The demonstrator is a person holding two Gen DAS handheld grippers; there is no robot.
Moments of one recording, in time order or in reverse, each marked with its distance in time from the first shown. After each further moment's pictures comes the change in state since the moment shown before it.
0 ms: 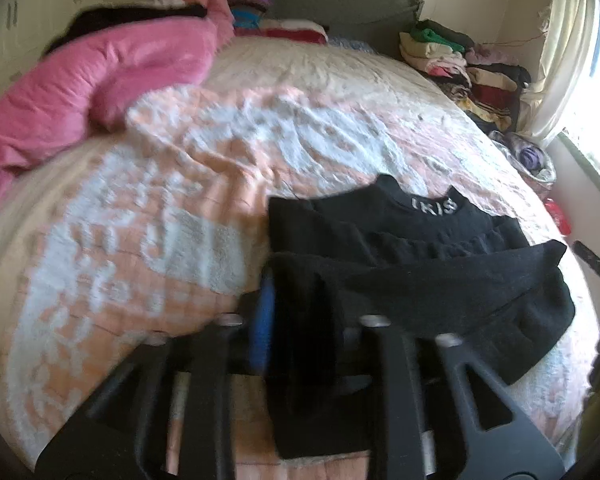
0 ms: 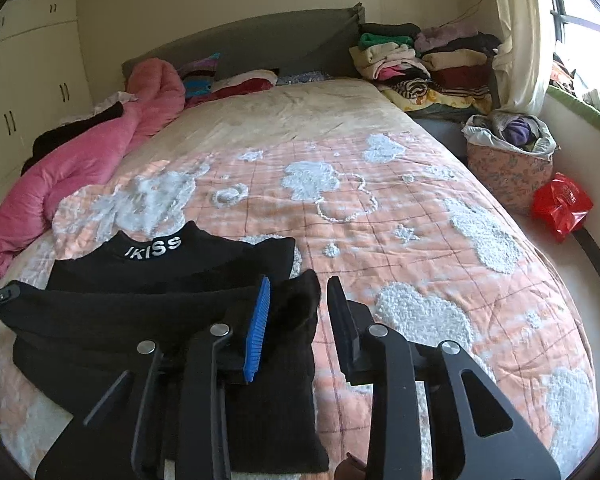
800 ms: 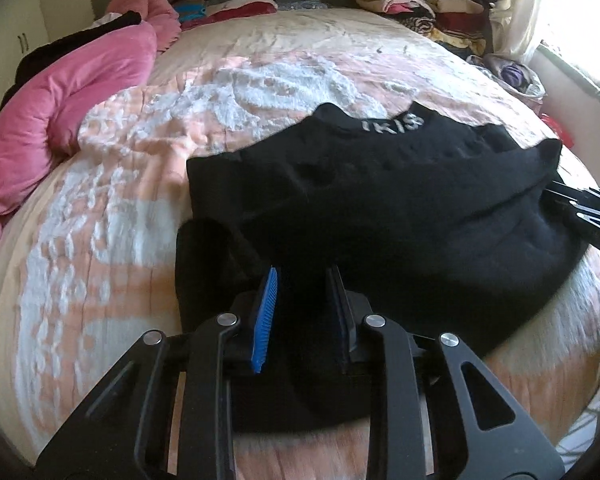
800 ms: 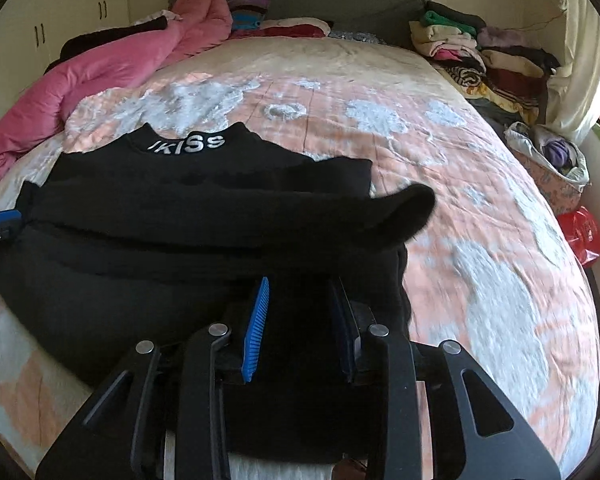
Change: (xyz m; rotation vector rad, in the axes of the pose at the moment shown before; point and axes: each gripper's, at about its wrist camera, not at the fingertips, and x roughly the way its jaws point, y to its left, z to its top) left arm 0.038 -0.062 -0.028 0.238 0.132 0.018; right arm 0.056 0.055 -0.044 -0.228 0.184 0.027
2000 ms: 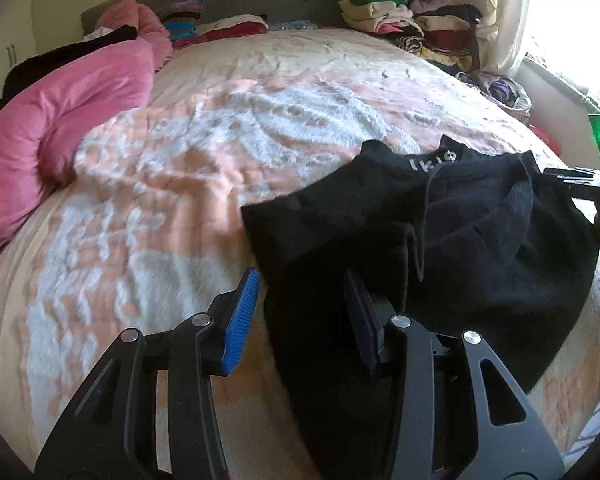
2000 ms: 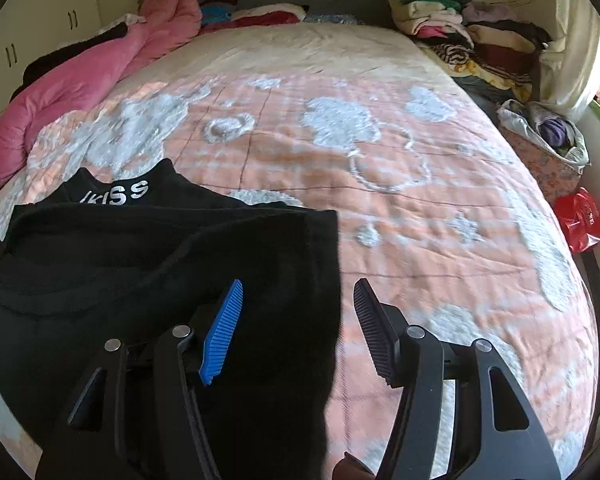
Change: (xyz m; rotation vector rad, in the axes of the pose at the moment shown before) left arm 0.014 0.064 0.023 0.042 -0.090 -0.074; right arm 0.049 -0.052 0.054 0.072 0.064 -0.021
